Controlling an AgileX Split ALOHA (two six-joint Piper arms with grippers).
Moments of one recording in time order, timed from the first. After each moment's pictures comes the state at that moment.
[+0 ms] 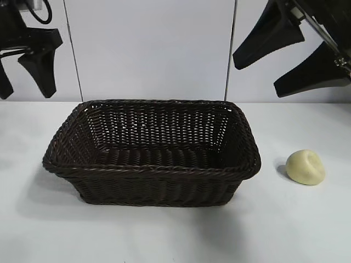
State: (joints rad) left arm -0.19 1.82 -1.48 -0.07 1.10 0.06; right arm 0.17 1.35 -0.92 0.83 0.77 -0.53
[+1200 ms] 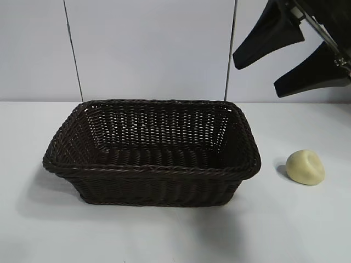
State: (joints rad) left arm -0.08 1.28 -1.24 0.01 1.23 0.03; right arm 0.17 1.35 -0.92 0.83 0.77 -0.53
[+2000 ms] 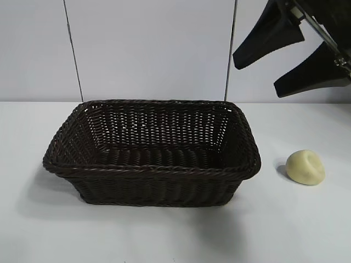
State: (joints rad) left arm -0.08 0.48 -0.54 0.01 1.17 0.01; right arm 0.17 1.35 -0.92 0.83 0.77 -0.52
